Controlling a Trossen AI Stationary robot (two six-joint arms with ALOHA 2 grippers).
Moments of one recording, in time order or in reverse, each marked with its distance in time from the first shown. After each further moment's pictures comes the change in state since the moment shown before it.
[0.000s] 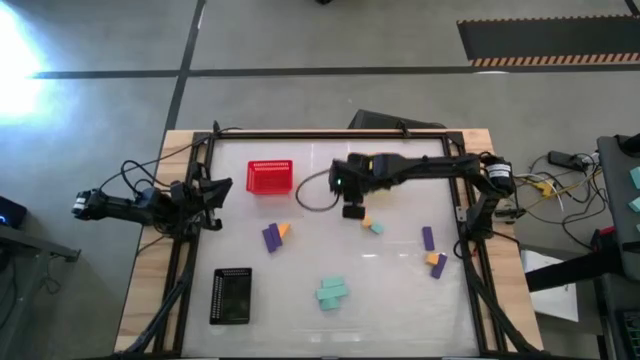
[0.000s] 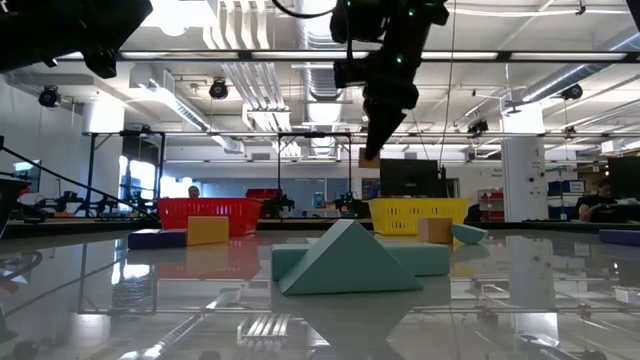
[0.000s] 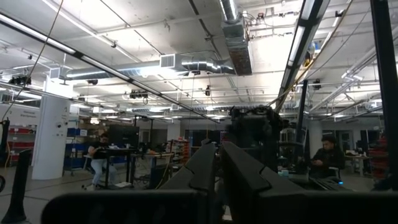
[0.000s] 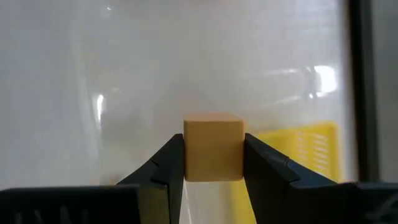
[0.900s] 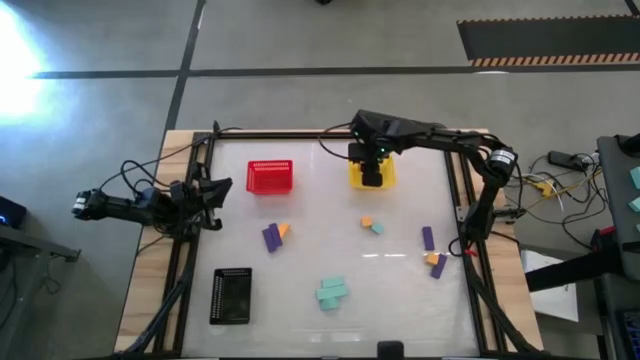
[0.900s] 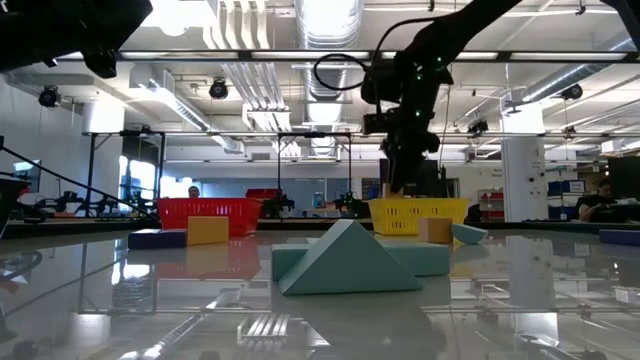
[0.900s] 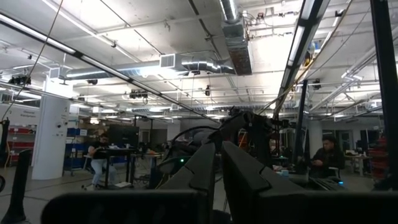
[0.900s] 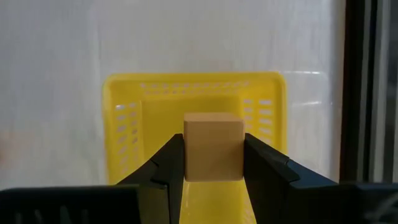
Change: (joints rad) left arm 0.000 0.000 0.000 0.000 0.000 0.000; right arm -0.368 0.000 -0.153 0.146 -0.244 -0.406
